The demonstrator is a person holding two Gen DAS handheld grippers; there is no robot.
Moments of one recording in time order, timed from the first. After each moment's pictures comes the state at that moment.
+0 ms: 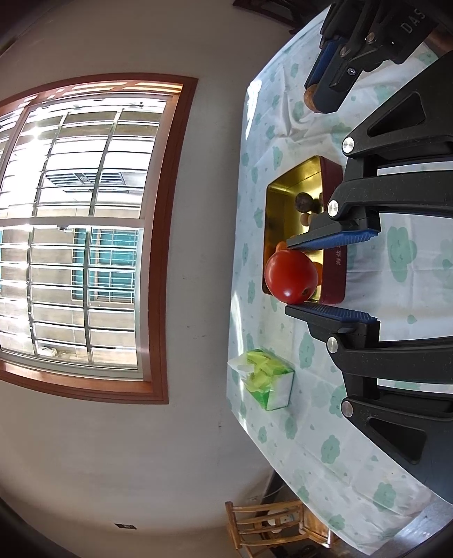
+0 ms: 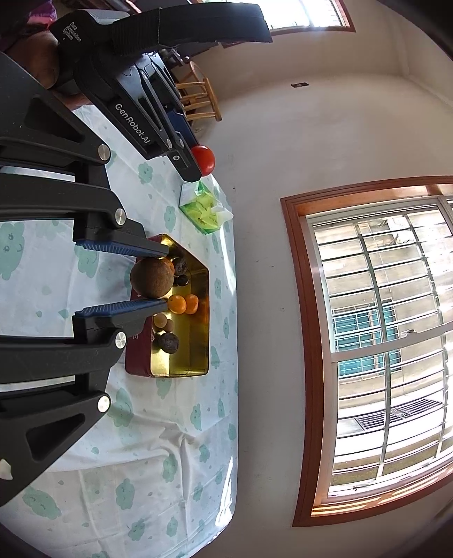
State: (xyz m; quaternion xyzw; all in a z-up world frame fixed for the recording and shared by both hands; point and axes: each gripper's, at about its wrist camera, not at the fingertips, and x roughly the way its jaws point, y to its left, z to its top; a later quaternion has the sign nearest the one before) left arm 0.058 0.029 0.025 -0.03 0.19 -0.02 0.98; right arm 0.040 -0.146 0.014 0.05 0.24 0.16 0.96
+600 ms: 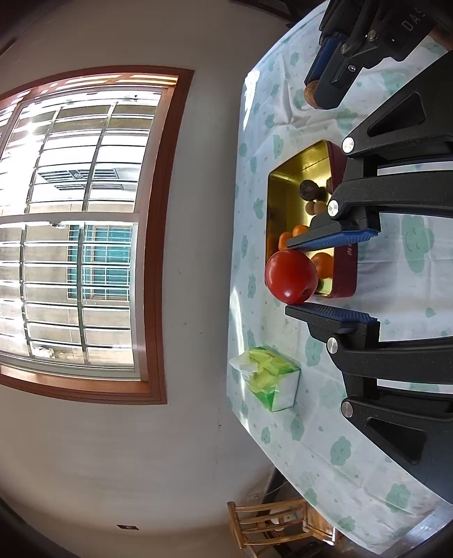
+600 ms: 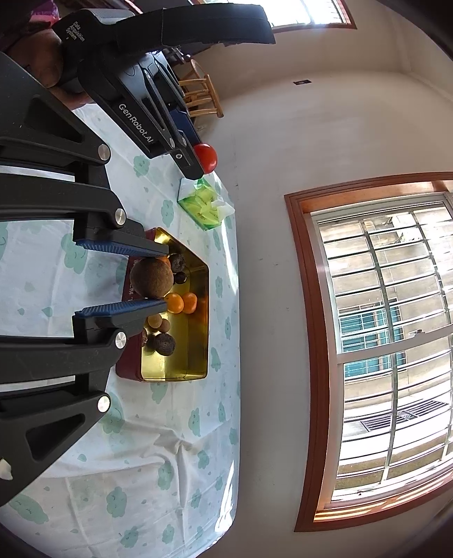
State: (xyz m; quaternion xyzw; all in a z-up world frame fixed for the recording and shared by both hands) left arm 0.090 0.031 0.022 -0.02 0.20 -0.01 0.98; right arm 0.069 -0.142 0.011 0.04 0.25 0.16 0.95
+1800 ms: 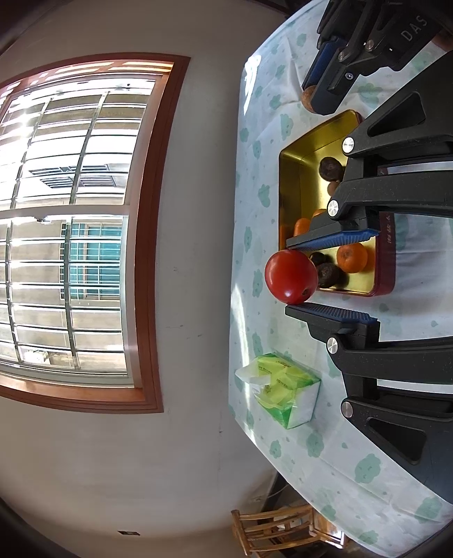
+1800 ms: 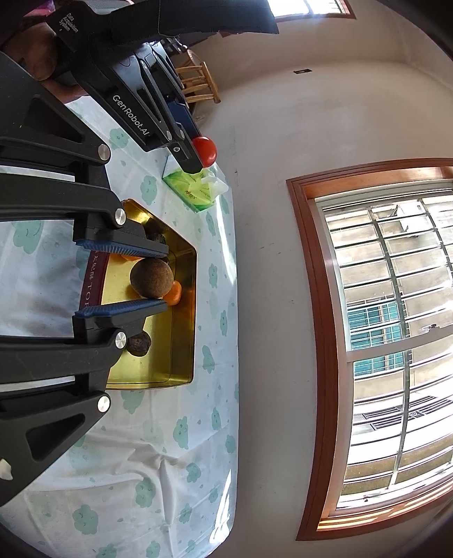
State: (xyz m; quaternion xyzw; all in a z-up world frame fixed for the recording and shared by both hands) left arm 0.167 0.030 0.009 -0.01 0.22 0.00 0.98; right arm 0.146 -0.133 -0.004 0.04 0.26 0.15 0.95
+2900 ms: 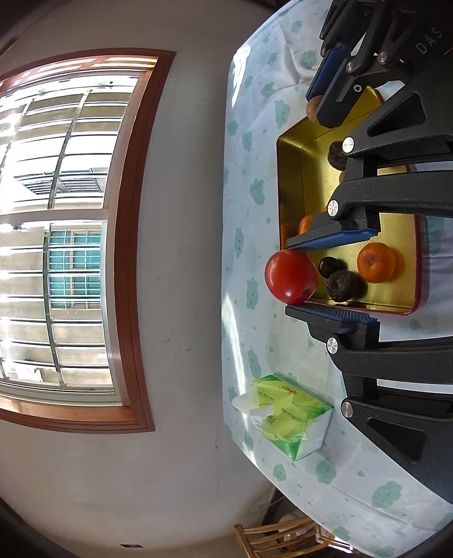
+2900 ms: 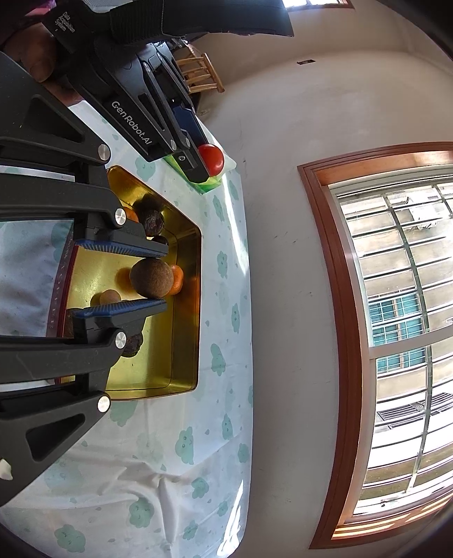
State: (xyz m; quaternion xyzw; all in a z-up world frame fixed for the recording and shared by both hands) left arm 0.232 0.017 -0.017 0.00 0.24 -0.01 0.97; right arm 0.205 -0.135 -0.034 0.05 0.29 0.14 0.95
